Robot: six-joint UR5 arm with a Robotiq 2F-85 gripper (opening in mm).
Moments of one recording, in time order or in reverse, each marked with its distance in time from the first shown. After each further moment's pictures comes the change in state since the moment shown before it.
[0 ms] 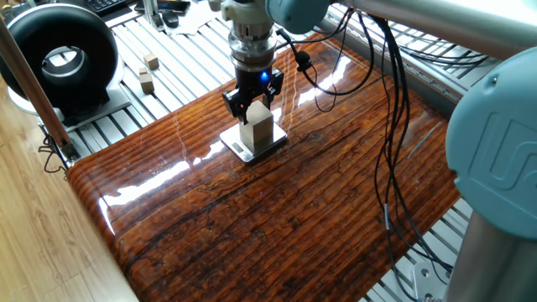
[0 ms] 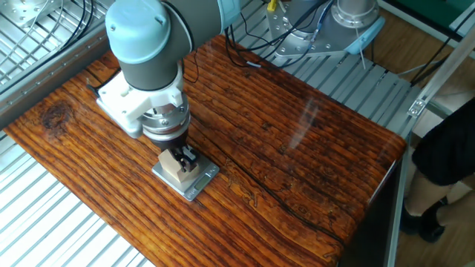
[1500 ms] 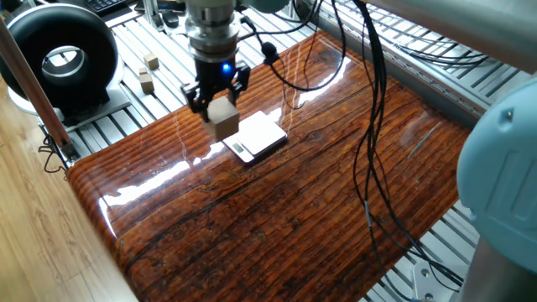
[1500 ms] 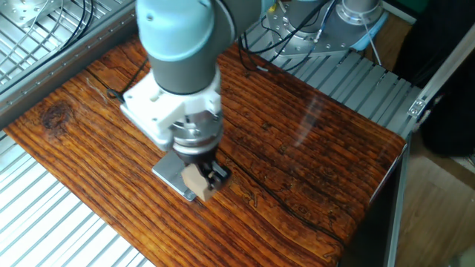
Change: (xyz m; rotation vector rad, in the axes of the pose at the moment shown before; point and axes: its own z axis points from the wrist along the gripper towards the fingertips) arm -0.004 0.100 -0.060 -0.064 -0.033 0.042
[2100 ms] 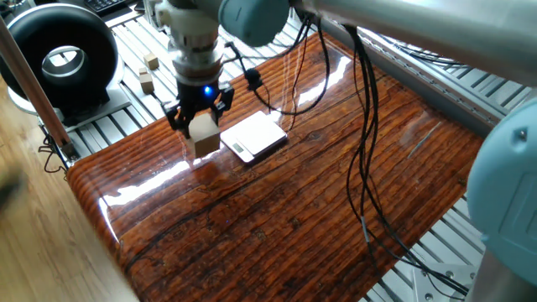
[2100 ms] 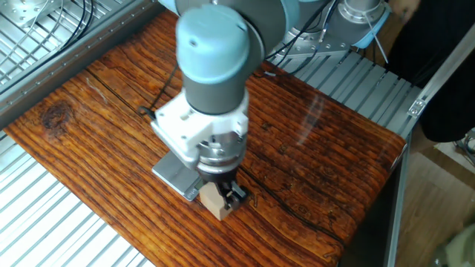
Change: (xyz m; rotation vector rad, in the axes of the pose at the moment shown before) arm 0.007 0.037 0.030 -0.021 -0.039 0.045
